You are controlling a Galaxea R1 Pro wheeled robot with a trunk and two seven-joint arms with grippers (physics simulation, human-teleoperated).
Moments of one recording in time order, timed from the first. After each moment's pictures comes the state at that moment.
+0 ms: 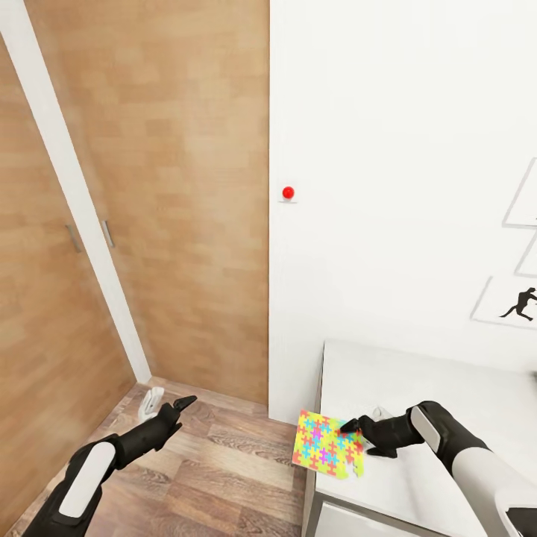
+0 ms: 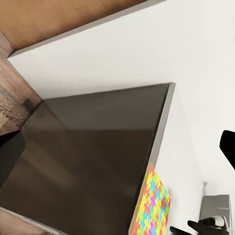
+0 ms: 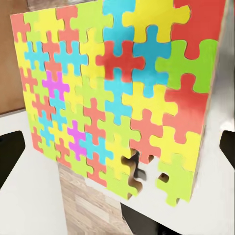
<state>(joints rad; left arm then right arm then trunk) -0.34 0.12 0.15 -1.03 0.98 0.70 -0.18 -0.75 -0.22 0.02 -0.38 -0.38 0.96 0.50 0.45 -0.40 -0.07</state>
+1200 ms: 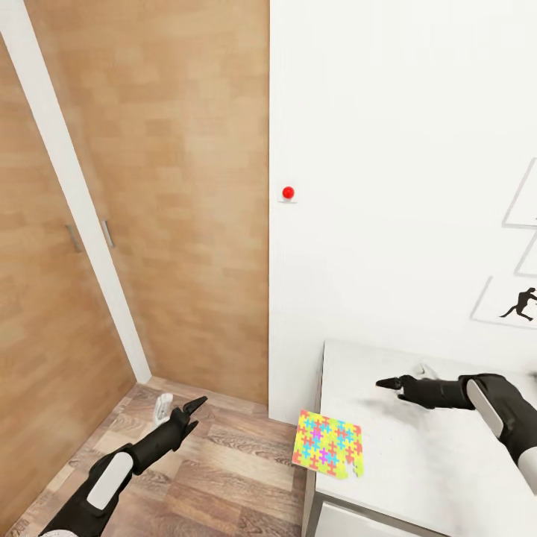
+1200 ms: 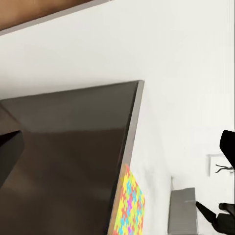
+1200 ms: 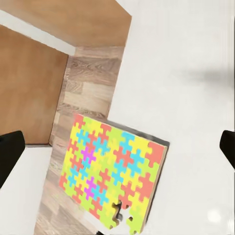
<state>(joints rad) -0.45 0.11 0.09 -0.66 0.93 0.52 -0.55 -0.71 -0.44 0.02 -0.70 -0.38 0.91 0.75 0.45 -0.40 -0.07</state>
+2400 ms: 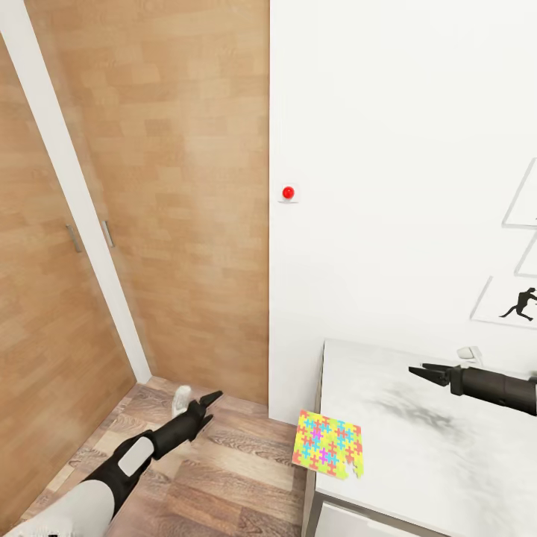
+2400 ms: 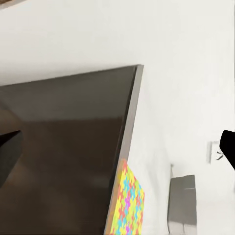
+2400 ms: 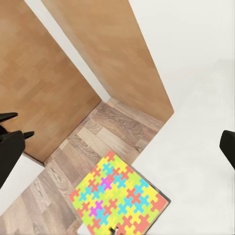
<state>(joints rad) -0.66 0.08 0.04 -0.29 0.82 0.43 -0.70 -0.47 -0.60 -0.17 -1.15 -0.38 0.68 1.08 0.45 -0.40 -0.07</state>
